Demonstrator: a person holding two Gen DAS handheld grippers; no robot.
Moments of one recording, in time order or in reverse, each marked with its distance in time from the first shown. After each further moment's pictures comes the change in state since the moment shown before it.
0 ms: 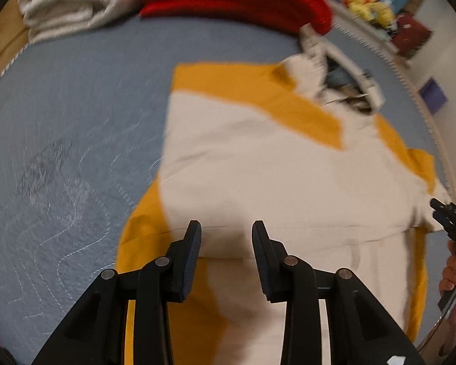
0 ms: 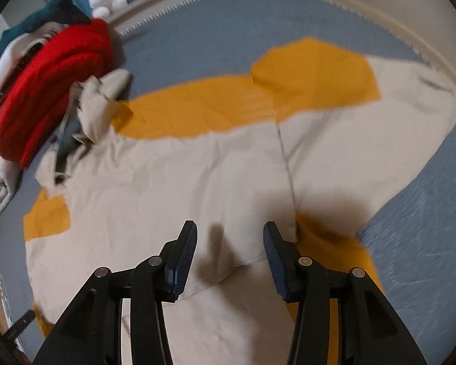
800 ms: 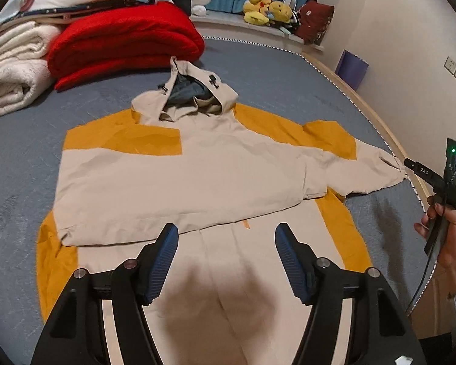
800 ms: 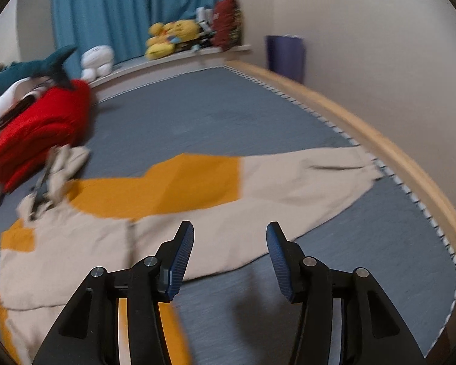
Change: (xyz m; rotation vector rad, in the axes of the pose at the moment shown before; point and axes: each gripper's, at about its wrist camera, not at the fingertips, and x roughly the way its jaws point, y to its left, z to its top) left arm -0.054 -0.182 -0.058 0.251 -0.130 -0.164; right arm -0.118 -0.183 0.034 -0.072 -0.348 -0.176
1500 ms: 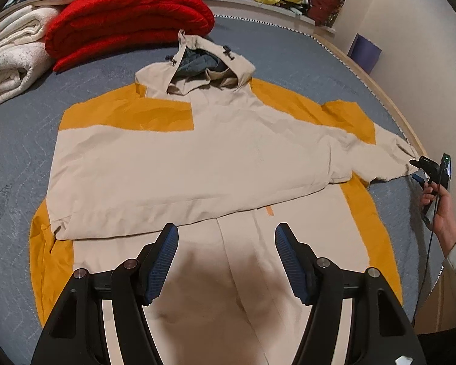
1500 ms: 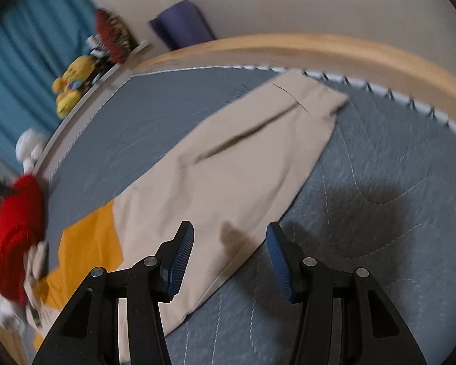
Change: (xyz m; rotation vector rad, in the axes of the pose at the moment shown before) left arm 0.038 0.019 -0.009 -0.005 0.088 0.040; right arm 0.167 -0.189 -0.008 0.562 0.110 0.054
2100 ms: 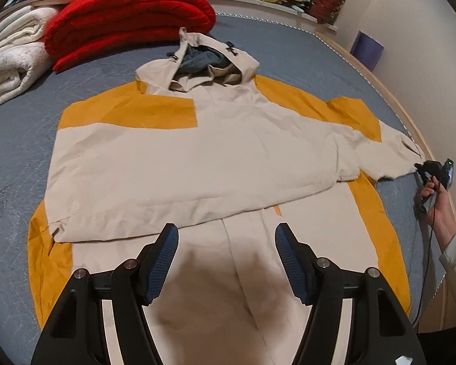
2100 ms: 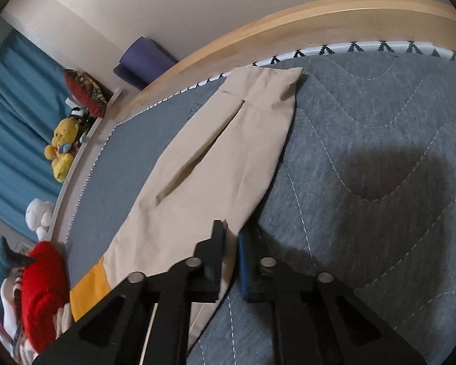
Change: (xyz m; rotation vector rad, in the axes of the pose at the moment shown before) left arm 0.008 0.004 0.000 -0.002 -0.010 0.023; right arm 0.031 -0.044 0.003 0.240 -0.109 0.080
